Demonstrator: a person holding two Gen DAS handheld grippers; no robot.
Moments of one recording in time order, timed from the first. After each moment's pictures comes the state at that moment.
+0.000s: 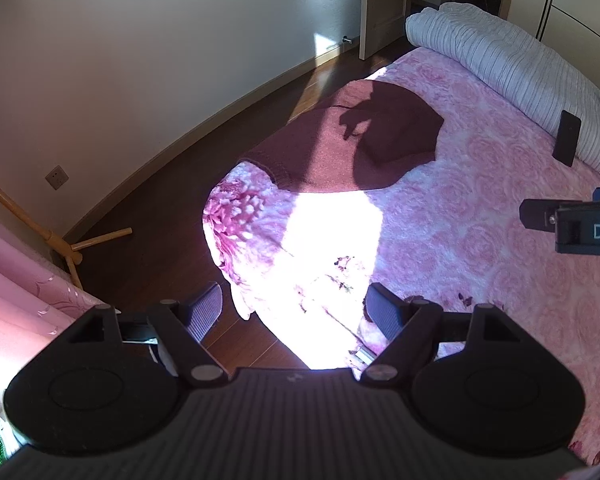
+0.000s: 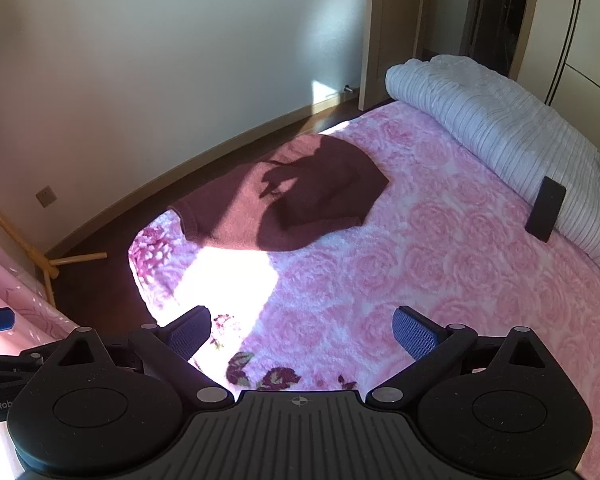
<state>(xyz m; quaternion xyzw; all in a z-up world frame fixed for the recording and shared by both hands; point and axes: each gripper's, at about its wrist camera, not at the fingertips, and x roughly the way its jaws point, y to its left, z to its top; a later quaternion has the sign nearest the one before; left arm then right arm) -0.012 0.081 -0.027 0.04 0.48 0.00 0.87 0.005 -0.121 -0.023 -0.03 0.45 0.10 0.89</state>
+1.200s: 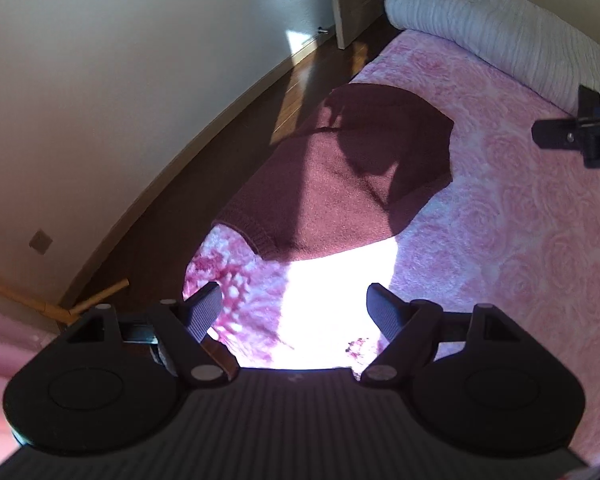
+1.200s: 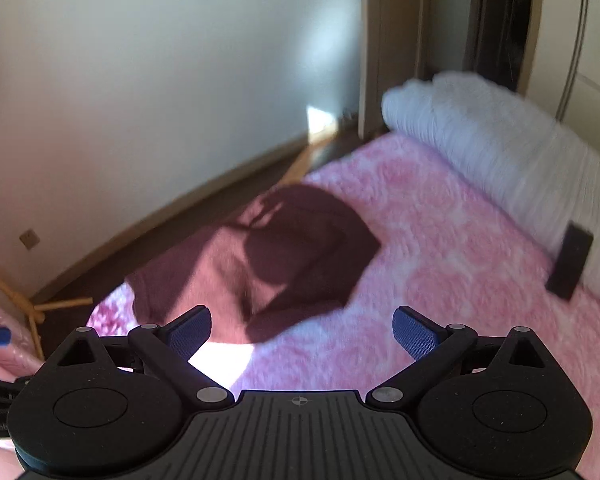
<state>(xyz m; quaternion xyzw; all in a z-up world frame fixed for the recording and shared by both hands) 0.148 0.041 -0.075 0.15 0.48 -0.04 0.86 0.161 -0.160 -0.048 -0.05 0.39 0.14 0.91</state>
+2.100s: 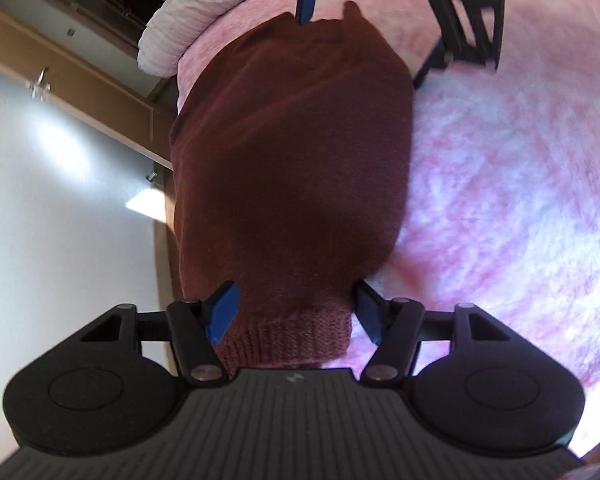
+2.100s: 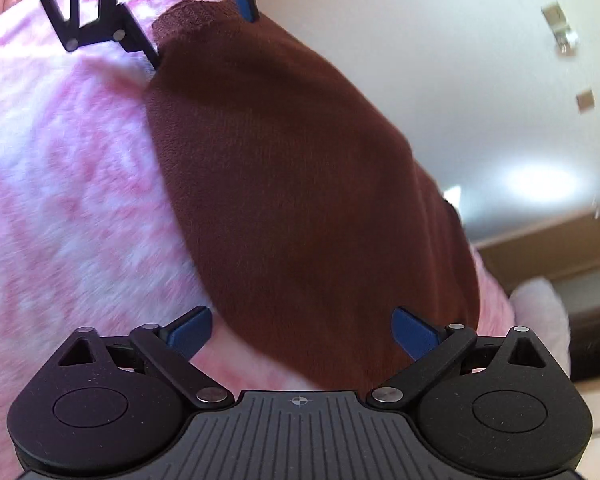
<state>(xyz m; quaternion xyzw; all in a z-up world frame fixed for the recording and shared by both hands) 0.260 0.096 -0.325 0.50 0.26 -0.34 0.75 0.230 -0.065 -0.340 -0.52 0.29 0.30 0.74</state>
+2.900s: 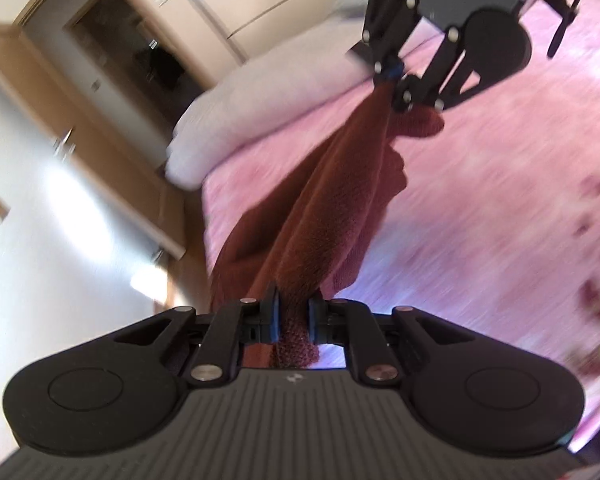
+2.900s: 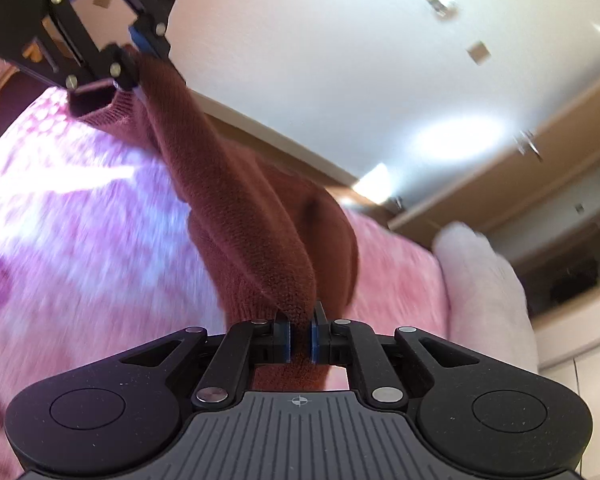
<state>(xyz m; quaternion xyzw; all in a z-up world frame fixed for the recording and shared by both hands) 0.195 0.030 -0.163 0.41 0.17 -0.41 0.80 0.158 -0.249 -0.177 -0.43 0.30 0.21 0.83</state>
